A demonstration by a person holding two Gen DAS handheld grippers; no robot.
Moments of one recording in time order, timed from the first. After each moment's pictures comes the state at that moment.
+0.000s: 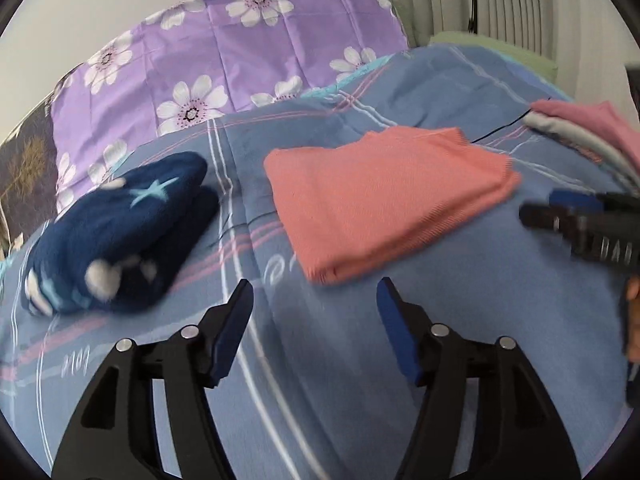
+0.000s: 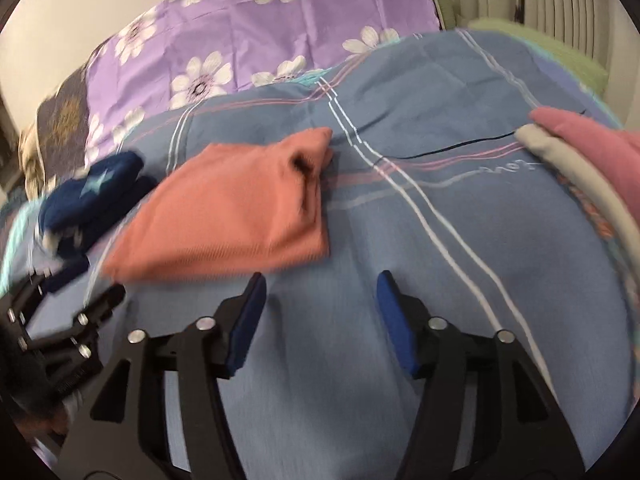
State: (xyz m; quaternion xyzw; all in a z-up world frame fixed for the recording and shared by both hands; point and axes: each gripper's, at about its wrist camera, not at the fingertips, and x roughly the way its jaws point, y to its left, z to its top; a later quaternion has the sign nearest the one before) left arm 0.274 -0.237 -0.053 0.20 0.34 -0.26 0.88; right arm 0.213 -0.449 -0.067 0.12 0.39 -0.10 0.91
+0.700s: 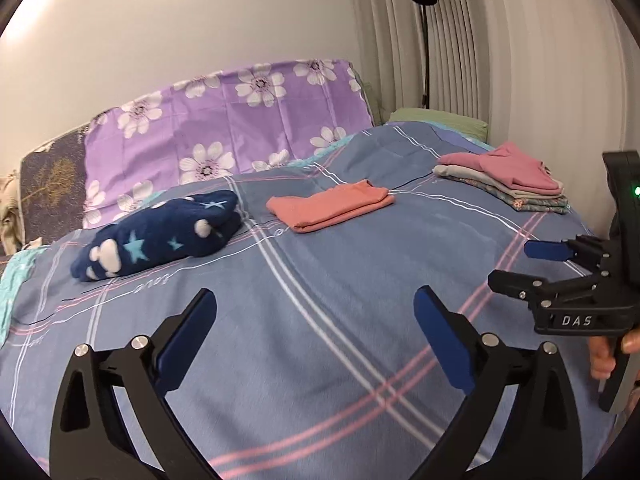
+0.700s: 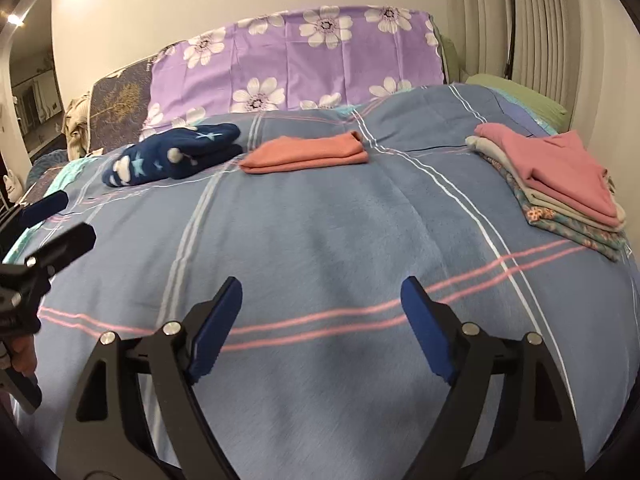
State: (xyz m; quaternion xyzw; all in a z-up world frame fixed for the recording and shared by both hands) left arm 0.065 -0.118 0.019 0.15 0.23 -0.31 0.91; right arm -0.010 -0.342 -0.013 0.08 0.32 -0.07 0.94
